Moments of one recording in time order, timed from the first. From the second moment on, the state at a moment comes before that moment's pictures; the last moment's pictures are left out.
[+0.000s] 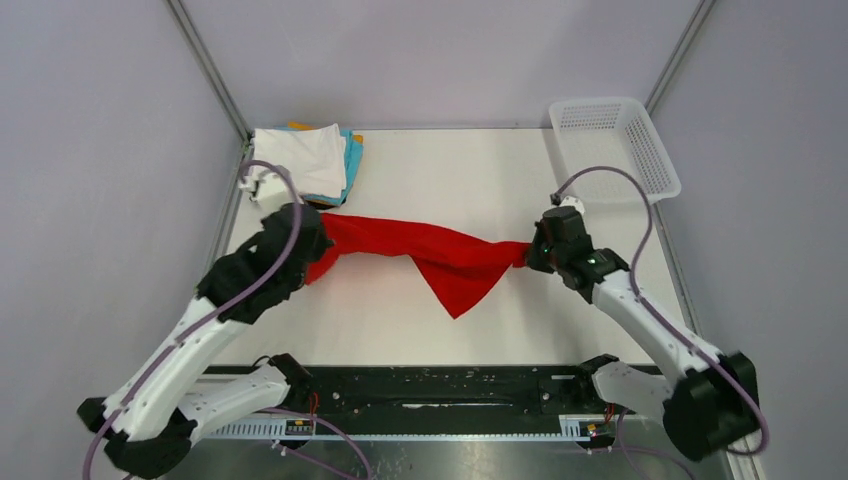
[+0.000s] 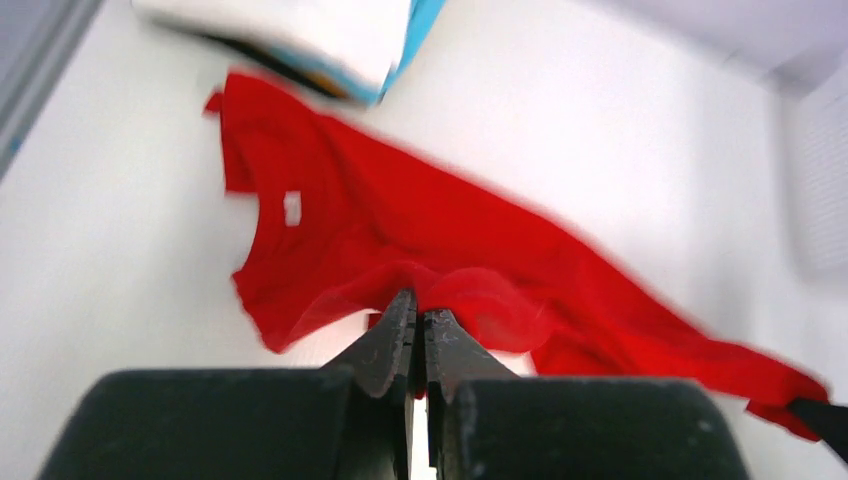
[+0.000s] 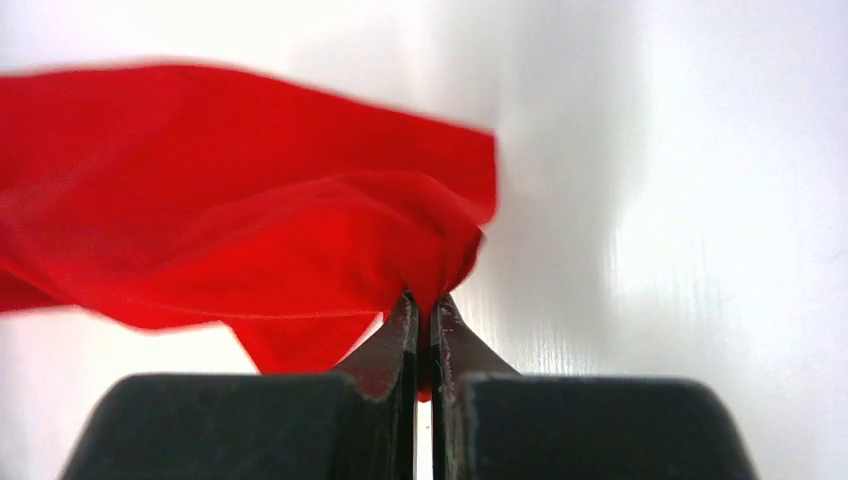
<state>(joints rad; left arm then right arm) -0.69 0.91 1.12 -0.88 -0.69 -0.75 0.40 1.15 0.70 -0.41 0.12 0.58</state>
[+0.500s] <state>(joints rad) -0.69 0.71 1.71 -0.63 -0.53 -0.32 0.40 0.70 1.36 -0.80 0.10 0.42</state>
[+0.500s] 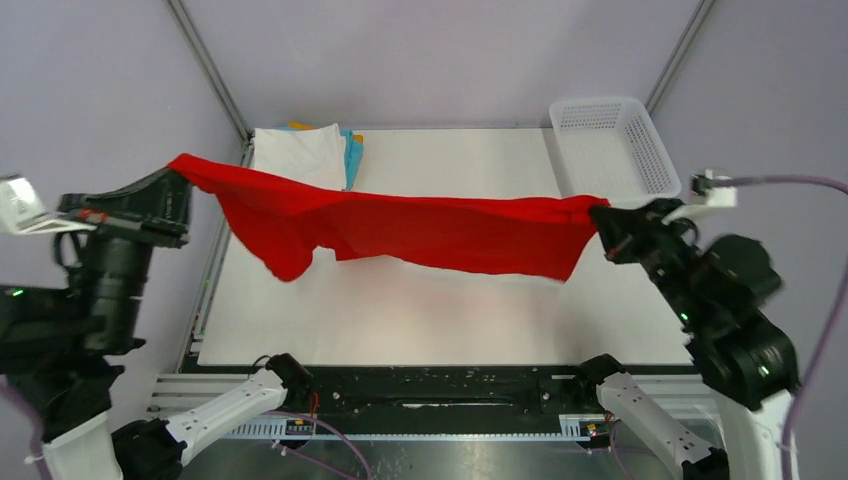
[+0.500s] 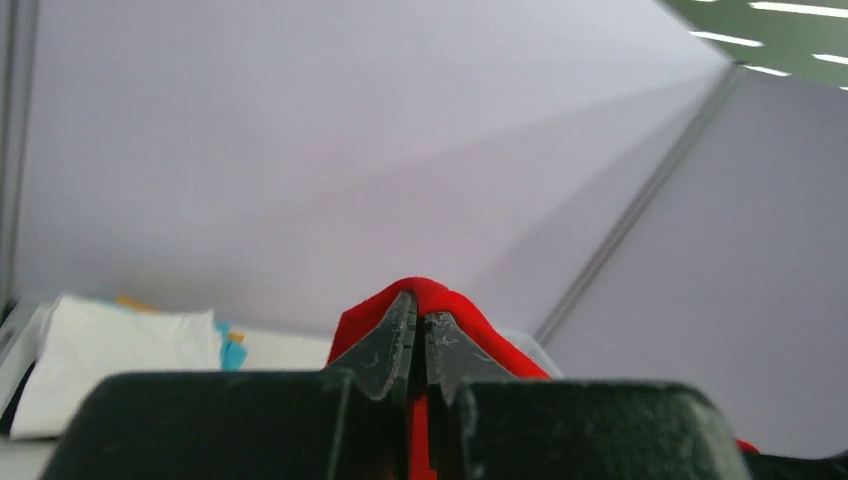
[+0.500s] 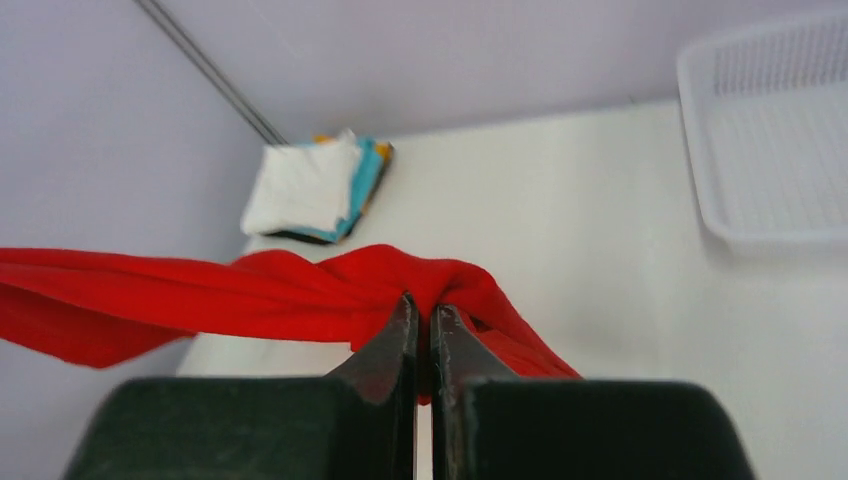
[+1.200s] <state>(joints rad) -0.69 0.91 2.17 -0.58 -0.17 -0.13 0.40 0.55 1.65 -0.93 0.02 0.42</state>
